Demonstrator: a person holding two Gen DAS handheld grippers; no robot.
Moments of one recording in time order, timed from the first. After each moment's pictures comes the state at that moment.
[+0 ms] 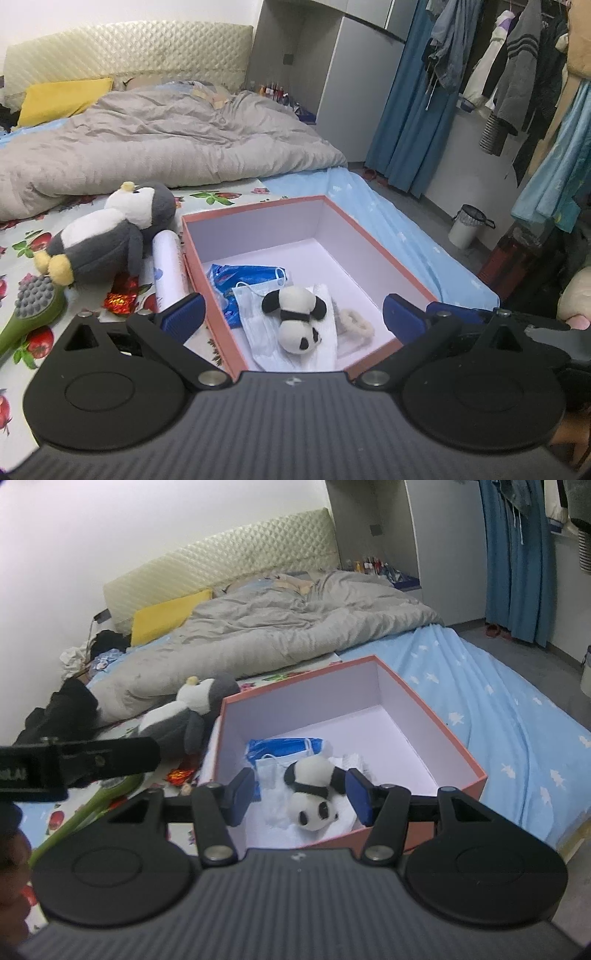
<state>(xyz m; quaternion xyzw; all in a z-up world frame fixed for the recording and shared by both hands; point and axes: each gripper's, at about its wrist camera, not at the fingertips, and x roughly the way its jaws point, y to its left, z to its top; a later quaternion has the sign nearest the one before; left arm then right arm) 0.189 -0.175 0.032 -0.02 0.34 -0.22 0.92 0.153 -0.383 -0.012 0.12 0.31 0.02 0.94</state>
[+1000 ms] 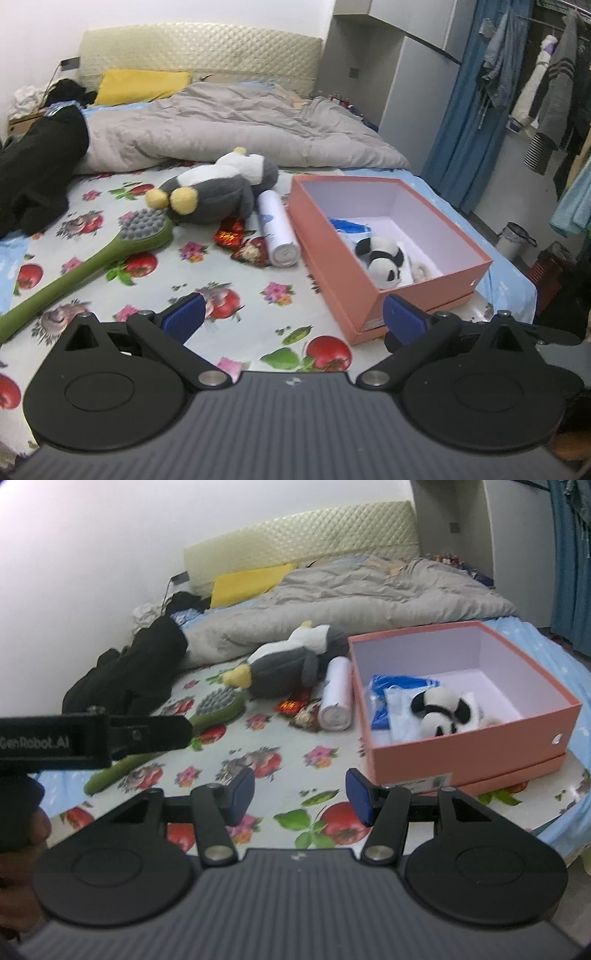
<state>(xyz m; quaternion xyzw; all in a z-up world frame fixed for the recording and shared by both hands) 0.059 -0.033 -0.005 -0.05 0.33 -0.12 0.94 0.060 -0.250 -0.043 0.08 0.31 0.13 0.94</state>
